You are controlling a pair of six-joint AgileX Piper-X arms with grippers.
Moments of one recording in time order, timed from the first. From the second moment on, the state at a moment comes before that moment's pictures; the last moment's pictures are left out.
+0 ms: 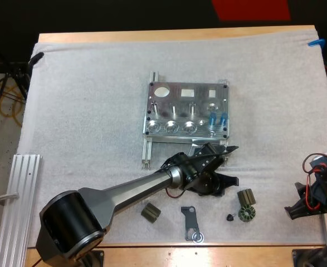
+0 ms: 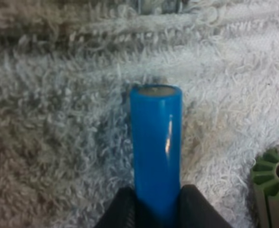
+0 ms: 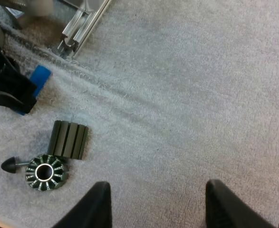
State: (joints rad) left arm -0.94 1.79 -1.01 0.51 0.33 -2.70; right arm 0.60 0.70 -1.05 1.47 0.23 -1.81
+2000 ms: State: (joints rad) left arm -0.94 1.11 -1.01 1.04 0.19 -1.31; right arm 0.60 0.87 -1.05 1.16 -0.55 -1.49
